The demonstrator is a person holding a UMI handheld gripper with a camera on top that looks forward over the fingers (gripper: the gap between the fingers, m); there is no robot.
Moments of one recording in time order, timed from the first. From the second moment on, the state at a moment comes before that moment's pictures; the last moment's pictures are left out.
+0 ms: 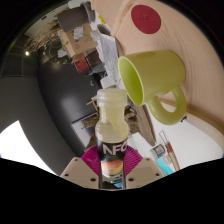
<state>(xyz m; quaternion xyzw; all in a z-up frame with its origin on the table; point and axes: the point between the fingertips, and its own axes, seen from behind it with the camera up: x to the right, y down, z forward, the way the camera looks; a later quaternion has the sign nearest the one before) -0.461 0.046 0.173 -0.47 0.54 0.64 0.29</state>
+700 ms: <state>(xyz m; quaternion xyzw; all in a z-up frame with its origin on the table) -0.338 0.027 0.262 -0.71 0.18 0.22 0.64</state>
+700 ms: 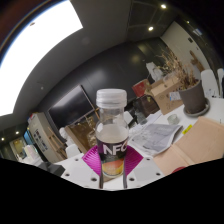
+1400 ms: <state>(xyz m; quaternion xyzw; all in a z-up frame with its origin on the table) -0.193 0.018 0.049 -0.83 0.09 -0.06 0.55</state>
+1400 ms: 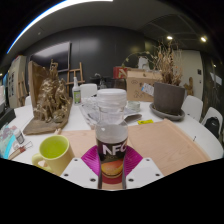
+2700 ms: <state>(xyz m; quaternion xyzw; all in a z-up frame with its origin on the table) -0.353 -0.293 0.184 -0.88 0.06 -0.09 0.46</state>
